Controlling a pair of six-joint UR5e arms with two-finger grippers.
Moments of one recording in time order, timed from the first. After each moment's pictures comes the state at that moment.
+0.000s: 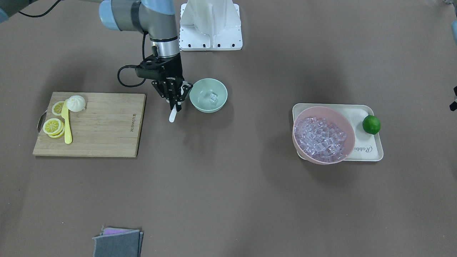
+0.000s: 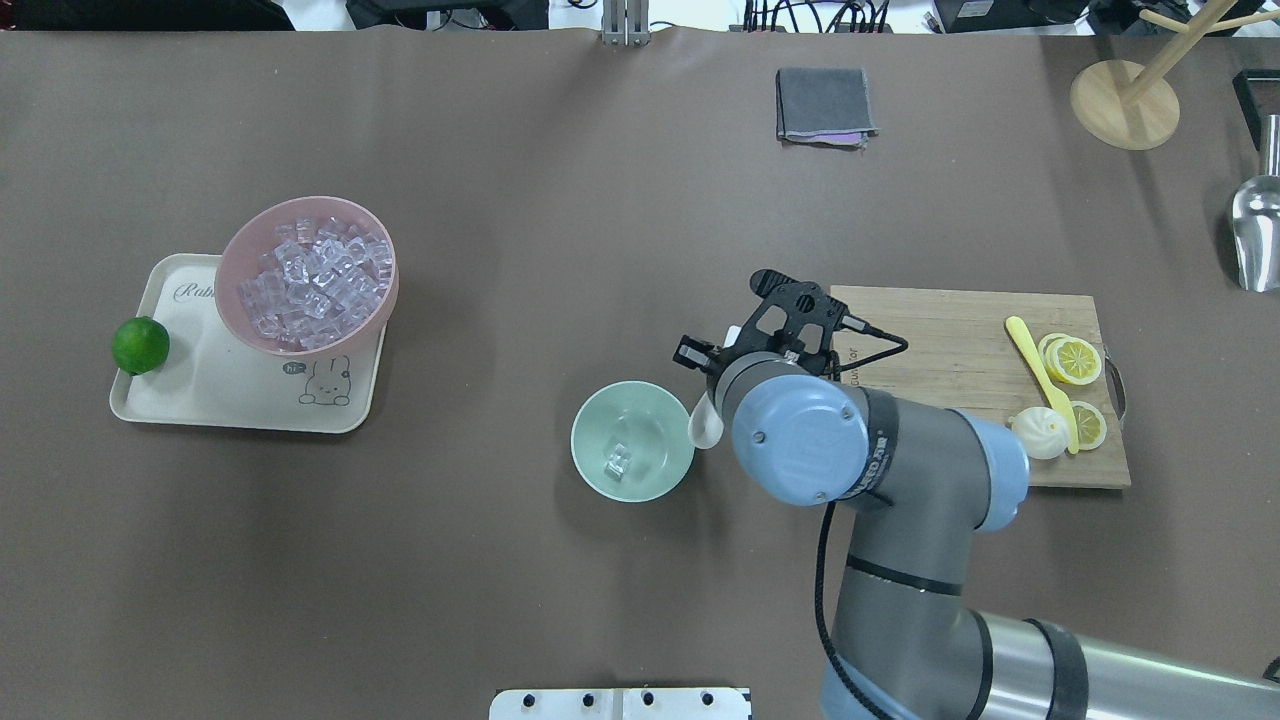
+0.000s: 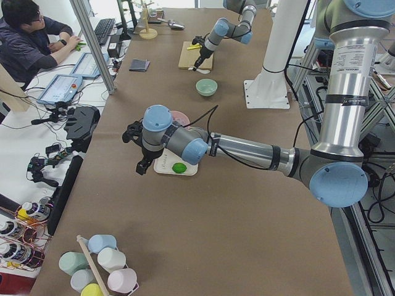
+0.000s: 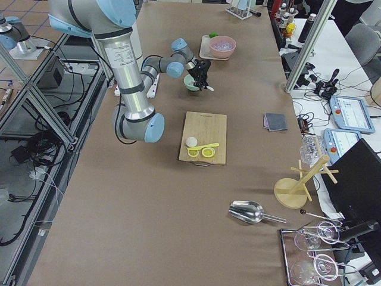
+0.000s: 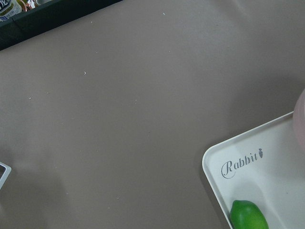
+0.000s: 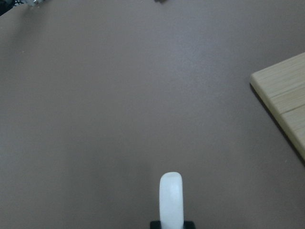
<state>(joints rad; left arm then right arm) -1.45 -1.64 -1.69 -1.94 -2.37 -0.02 0.34 -1.04 1.85 -1.50 1.29 1.75</state>
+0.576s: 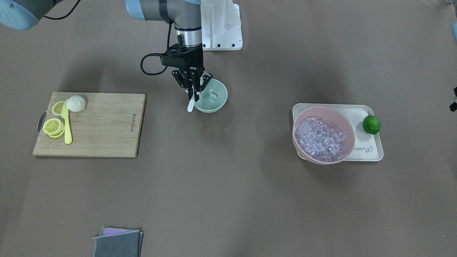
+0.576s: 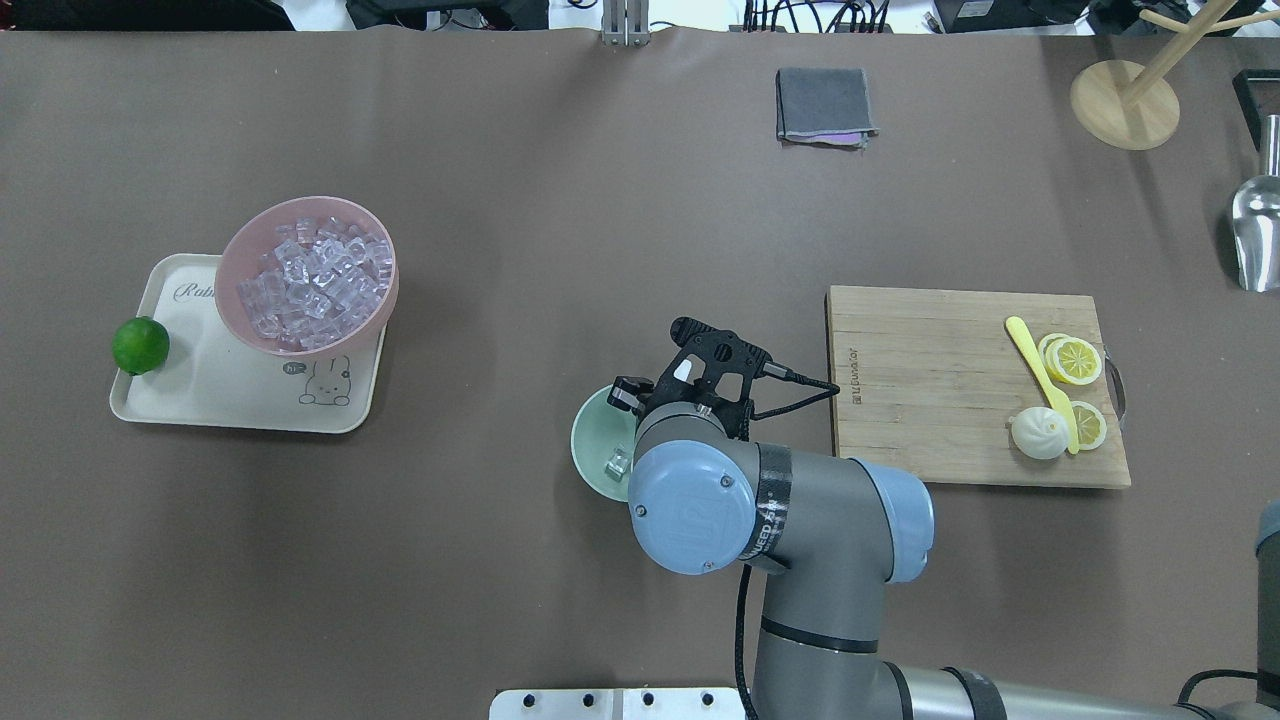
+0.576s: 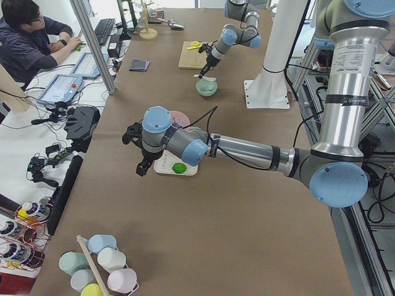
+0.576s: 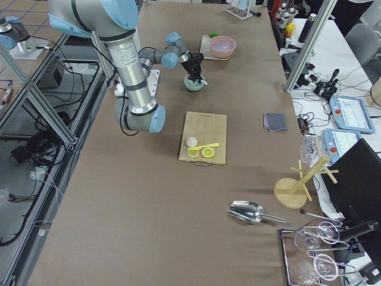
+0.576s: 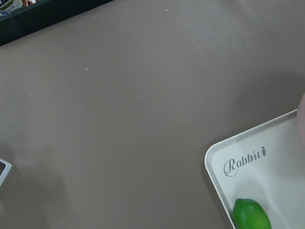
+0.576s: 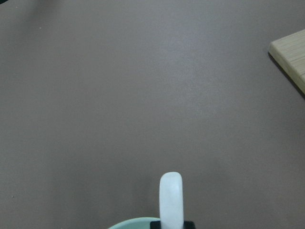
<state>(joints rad) -1.45 -1.64 -1.68 -1.94 -2.37 -0.02 0.26 -0.94 1.79 -1.59 1.21 1.79</state>
